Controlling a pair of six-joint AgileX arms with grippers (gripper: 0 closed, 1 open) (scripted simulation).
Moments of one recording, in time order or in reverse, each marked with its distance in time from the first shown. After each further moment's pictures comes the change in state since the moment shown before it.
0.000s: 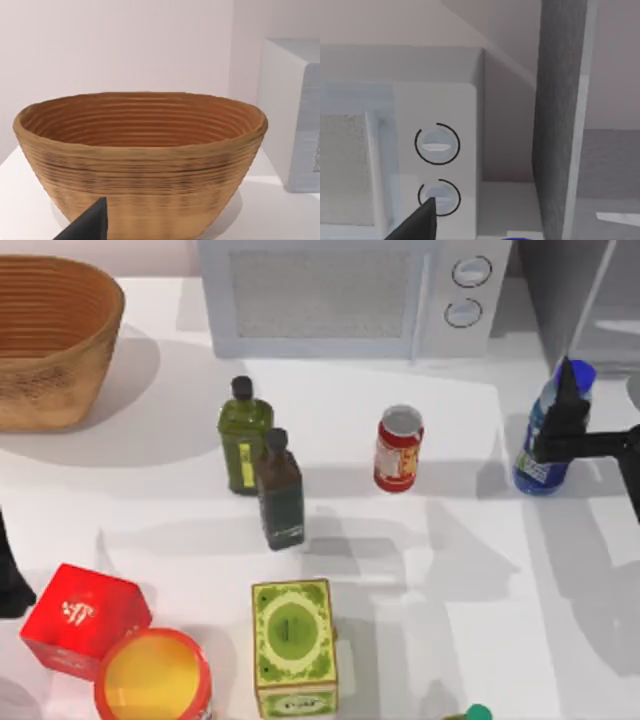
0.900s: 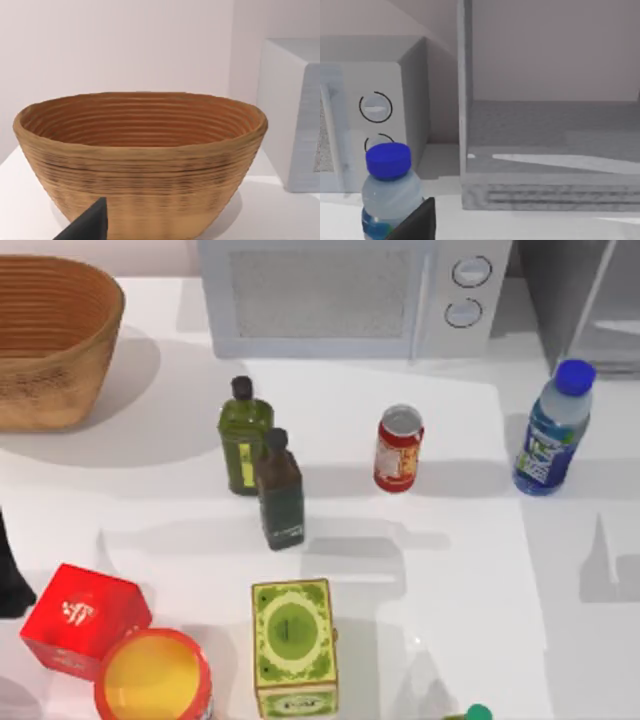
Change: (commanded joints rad) left arm 0.000 0.000 0.000 0.000 0.000 0.000; right arm -0.305 -1.396 -0.291 -1.136 -0.283 0.010
